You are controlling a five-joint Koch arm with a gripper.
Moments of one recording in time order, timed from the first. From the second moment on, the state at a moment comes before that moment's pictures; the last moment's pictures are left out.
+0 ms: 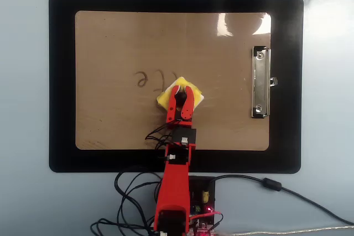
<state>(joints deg) -0.9 90.3 147.2 -31.9 -87.5</state>
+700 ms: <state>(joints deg) -7.2 62.5 111.8 -31.0 -90.0</state>
